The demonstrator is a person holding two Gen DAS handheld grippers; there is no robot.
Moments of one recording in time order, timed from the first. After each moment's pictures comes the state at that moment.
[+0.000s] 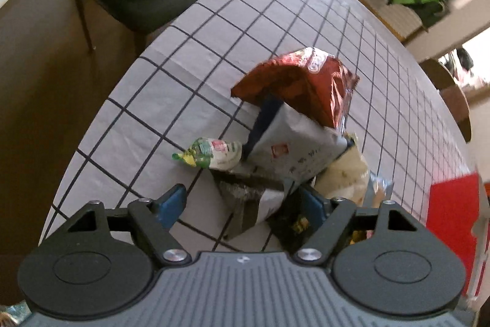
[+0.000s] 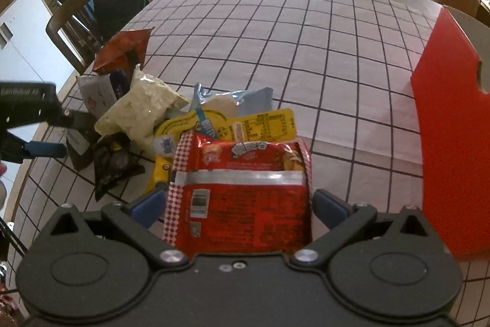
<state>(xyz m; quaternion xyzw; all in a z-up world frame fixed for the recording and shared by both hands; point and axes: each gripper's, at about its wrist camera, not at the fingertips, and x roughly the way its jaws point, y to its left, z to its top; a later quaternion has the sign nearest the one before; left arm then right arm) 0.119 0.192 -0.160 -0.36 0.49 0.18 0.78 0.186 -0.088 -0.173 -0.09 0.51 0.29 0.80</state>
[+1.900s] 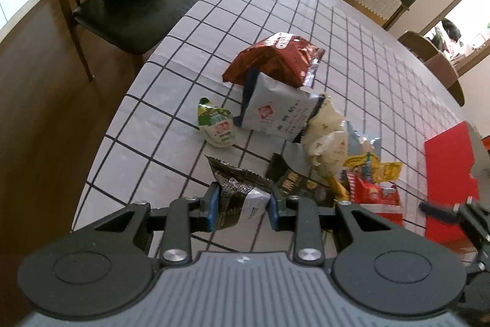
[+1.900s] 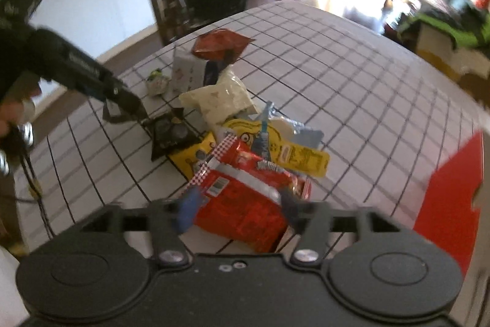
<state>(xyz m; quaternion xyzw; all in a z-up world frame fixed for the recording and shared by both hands) 0.077 0.159 -0.126 -0.29 0.49 0.16 0.81 0.161 -0.086 -0.131 -0.24 0.41 0.46 0.75</state>
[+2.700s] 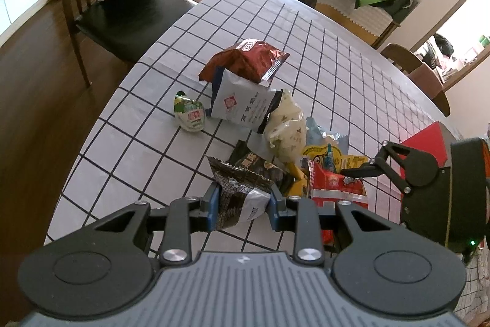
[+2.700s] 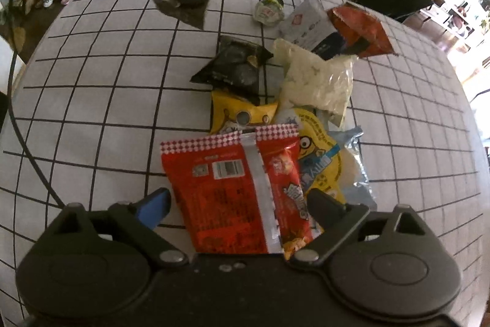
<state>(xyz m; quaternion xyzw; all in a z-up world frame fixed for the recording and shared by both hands) 0.054 0.116 -0.100 -0.30 0.45 0.17 0.82 0.171 -0.036 -0.177 -0.48 0.32 0.63 0.52</state>
